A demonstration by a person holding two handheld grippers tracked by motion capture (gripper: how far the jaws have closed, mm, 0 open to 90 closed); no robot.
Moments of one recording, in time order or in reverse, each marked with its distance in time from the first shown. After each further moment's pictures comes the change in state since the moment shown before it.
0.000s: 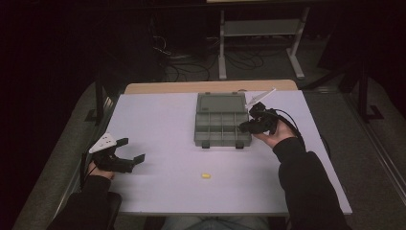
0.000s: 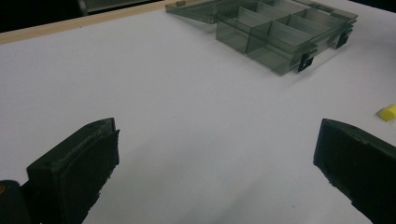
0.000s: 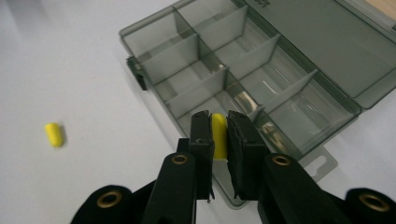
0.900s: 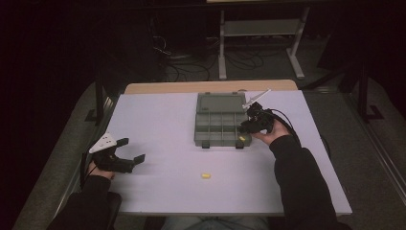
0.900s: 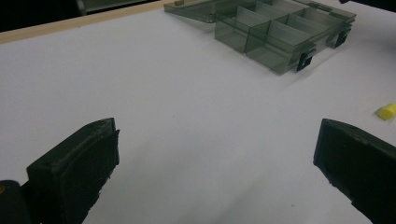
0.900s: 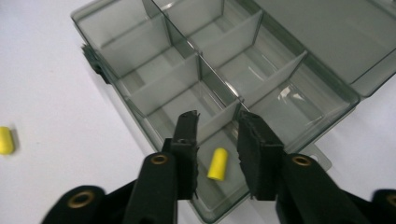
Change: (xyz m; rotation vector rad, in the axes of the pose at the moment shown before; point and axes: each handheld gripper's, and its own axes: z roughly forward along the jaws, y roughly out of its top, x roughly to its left) left arm 0.000 0.000 0.000 0.002 -0.004 0.003; right arm -0.017 -0.003 0.025 0.046 -0.028 0.031
